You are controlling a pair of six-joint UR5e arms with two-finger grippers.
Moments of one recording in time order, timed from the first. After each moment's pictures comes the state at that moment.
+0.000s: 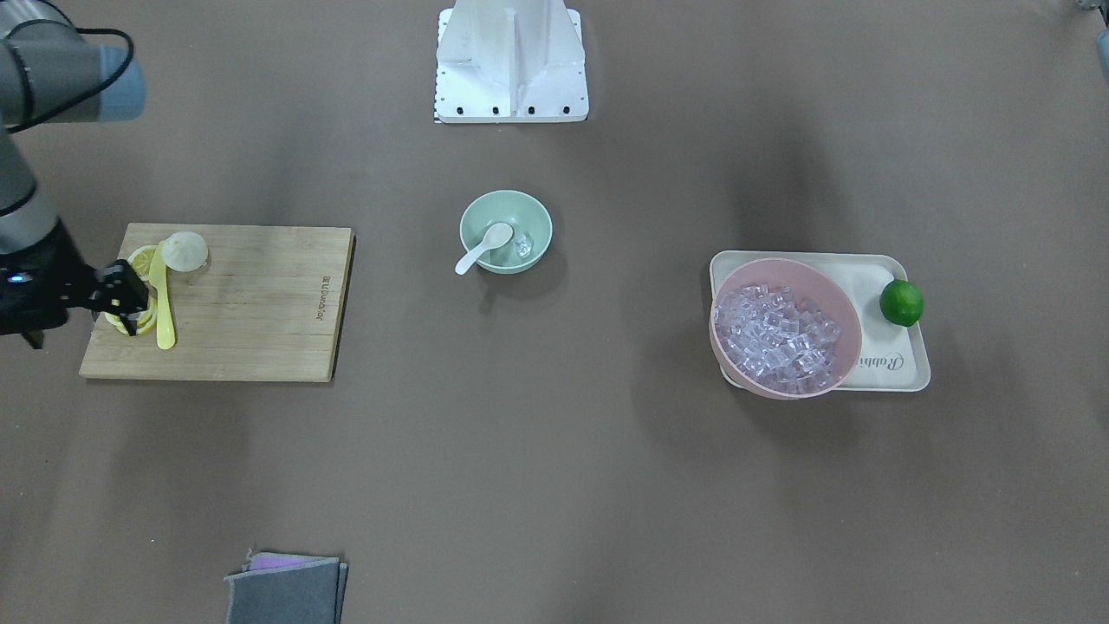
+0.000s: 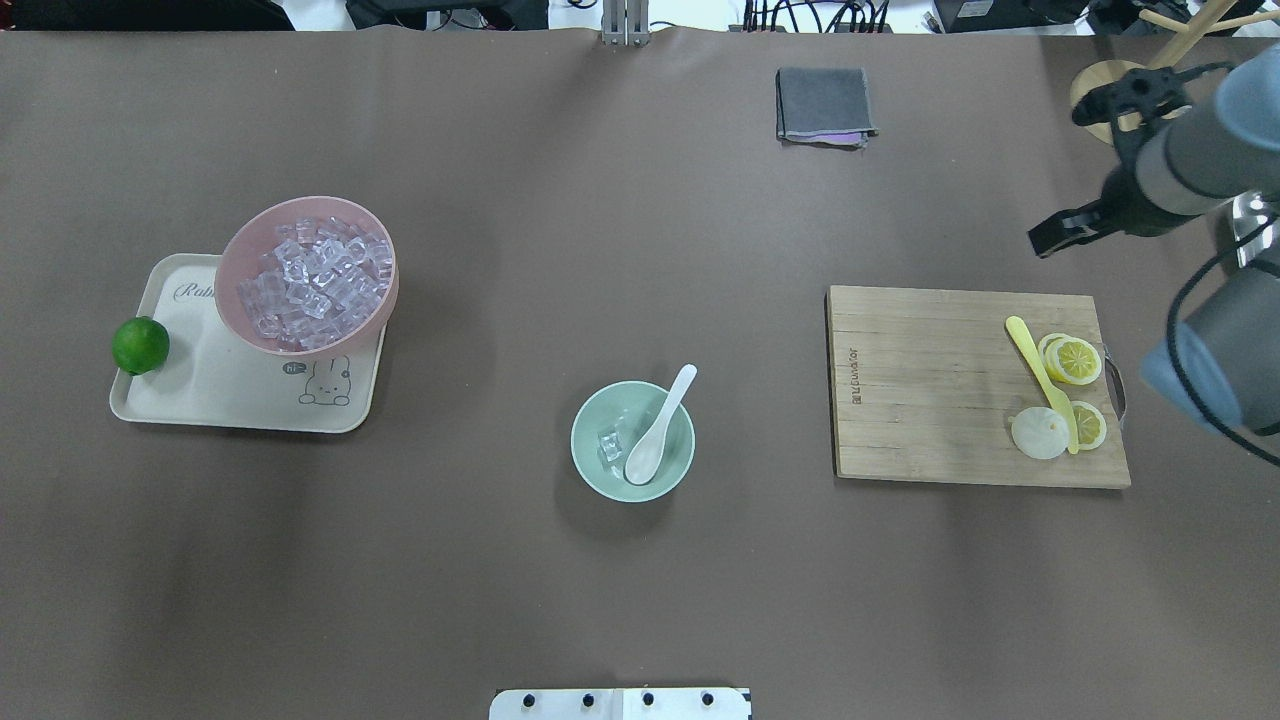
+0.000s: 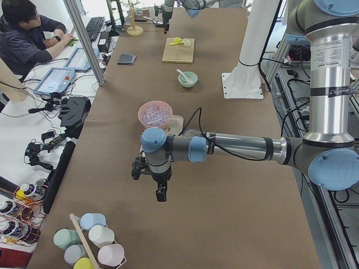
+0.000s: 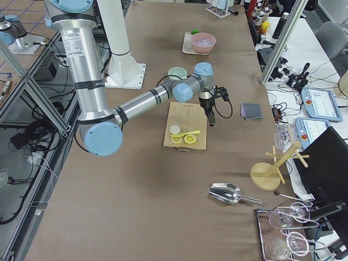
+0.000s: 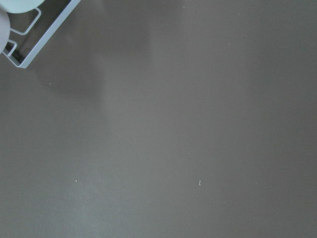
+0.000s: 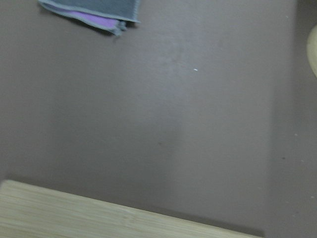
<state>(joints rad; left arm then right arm) -1.48 -1.49 -1.71 -1.51 -2.22 -0.02 1.07 -1.42 1.79 -1.44 2.03 0.42</state>
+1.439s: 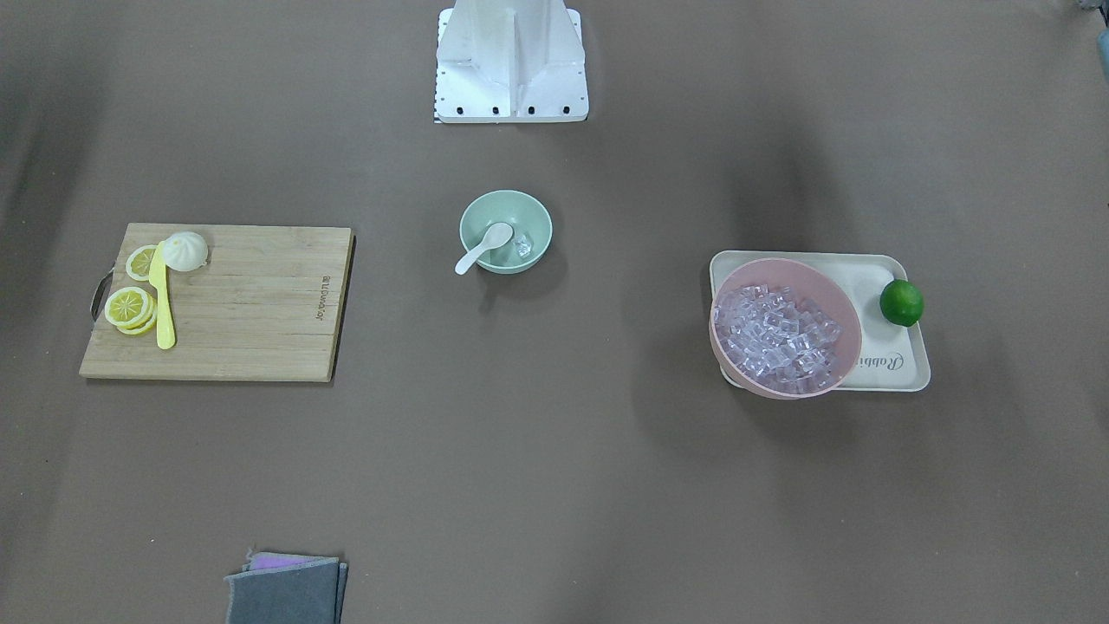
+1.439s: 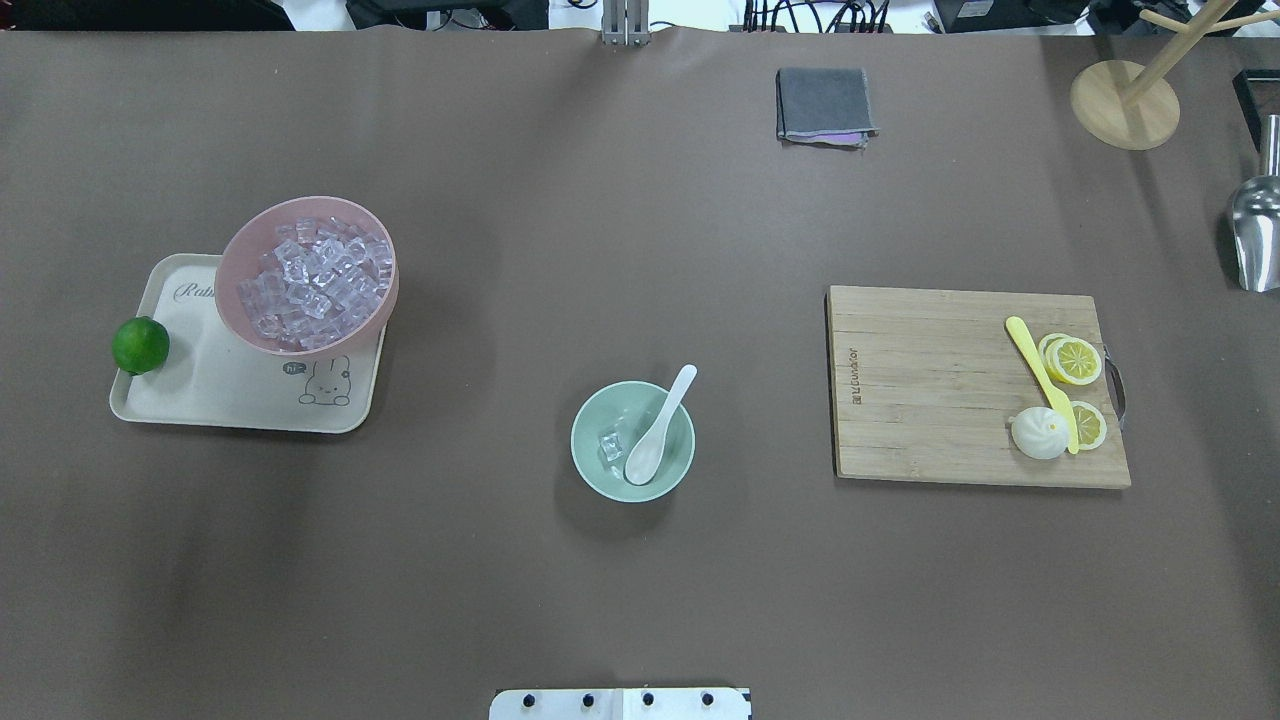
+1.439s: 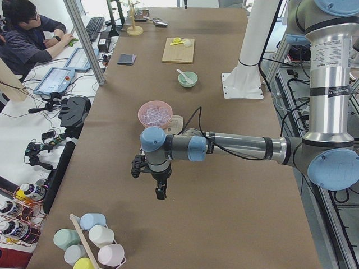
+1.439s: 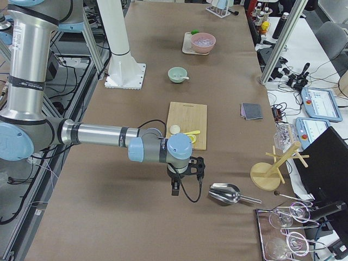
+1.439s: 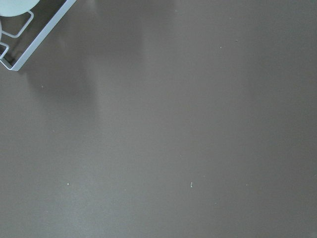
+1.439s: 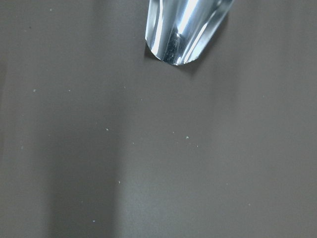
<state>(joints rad) -1.48 -1.49 -1.71 -1.51 -2.27 -0.02 1.54 -1.77 1.72 -1.54 2.33 0.01</state>
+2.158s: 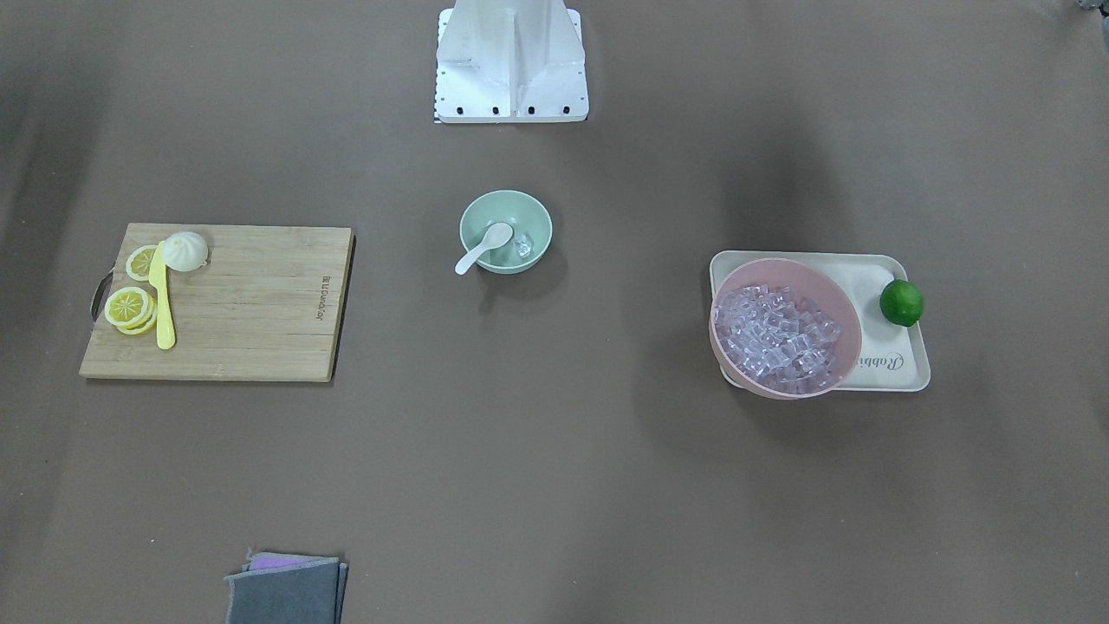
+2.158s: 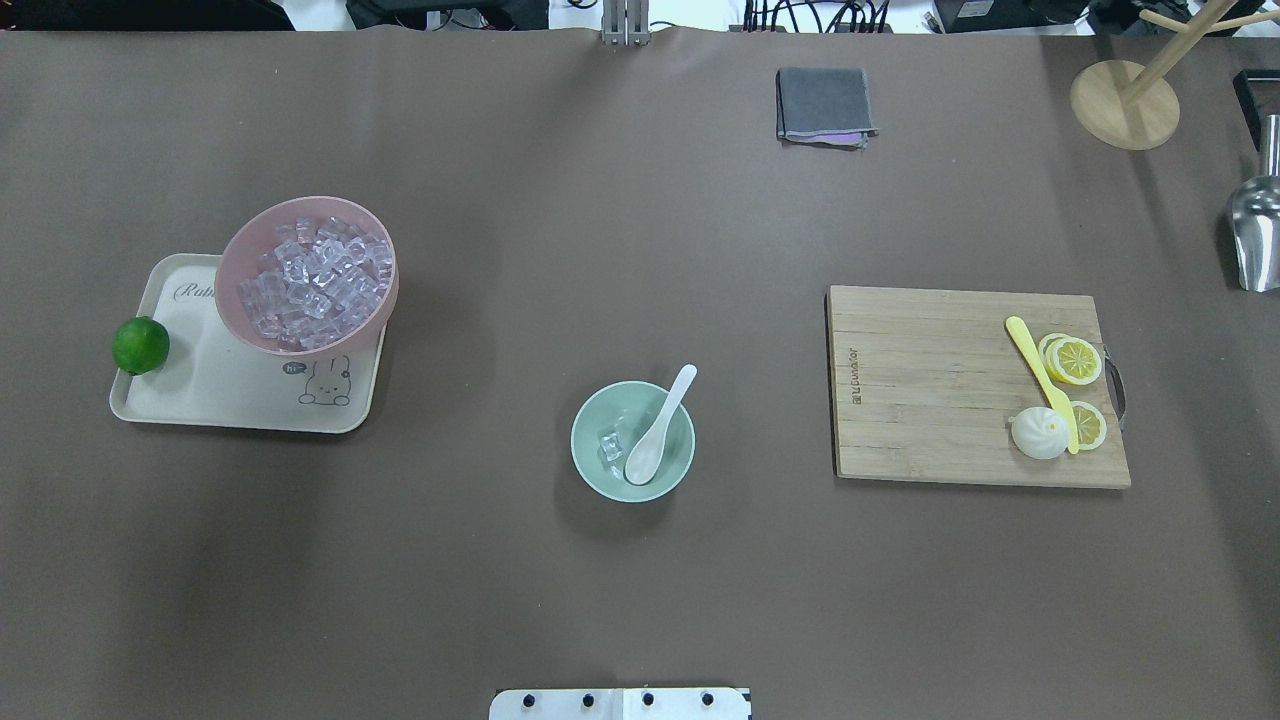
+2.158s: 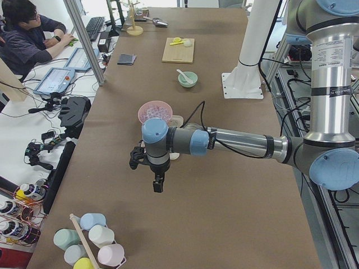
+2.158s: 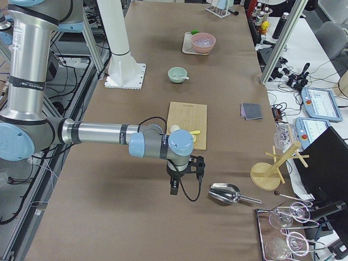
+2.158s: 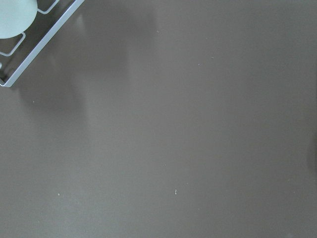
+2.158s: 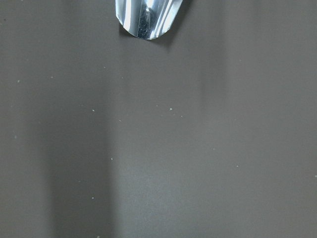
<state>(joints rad) -1.50 -1.49 -1.77 -1.54 -2.27 -0.01 1.53 -1.76 1.75 -1.60 2.30 0.01</state>
